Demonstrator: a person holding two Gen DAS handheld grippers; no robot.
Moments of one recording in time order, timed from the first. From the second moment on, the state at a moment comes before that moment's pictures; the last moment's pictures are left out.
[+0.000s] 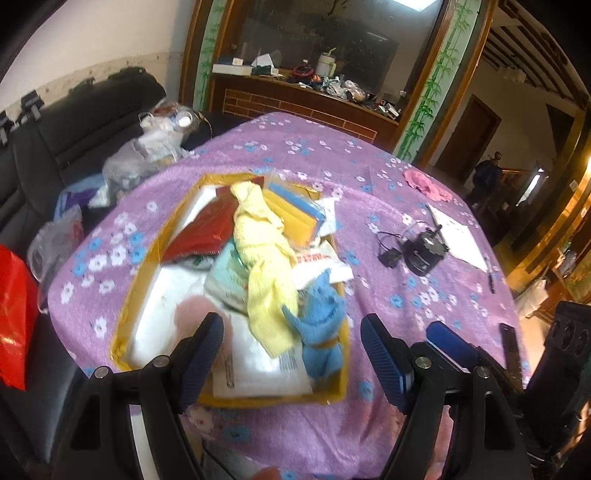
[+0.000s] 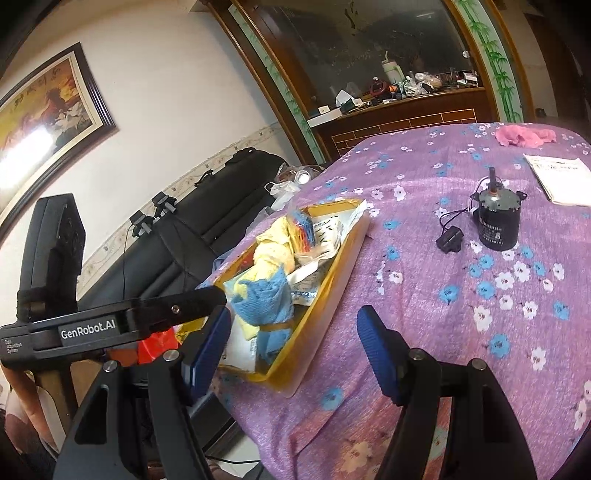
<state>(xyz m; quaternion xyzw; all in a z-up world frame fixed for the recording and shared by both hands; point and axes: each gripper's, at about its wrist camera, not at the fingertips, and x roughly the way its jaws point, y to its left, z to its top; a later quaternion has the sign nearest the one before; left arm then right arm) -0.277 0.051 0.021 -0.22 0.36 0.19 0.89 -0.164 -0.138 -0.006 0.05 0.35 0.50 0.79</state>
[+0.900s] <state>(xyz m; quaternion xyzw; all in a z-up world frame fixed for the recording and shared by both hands) -0.271 0.071 0.011 -0.20 0.37 0.24 0.88 -0.155 -0.103 0.000 0.00 0.35 0.50 0.79</state>
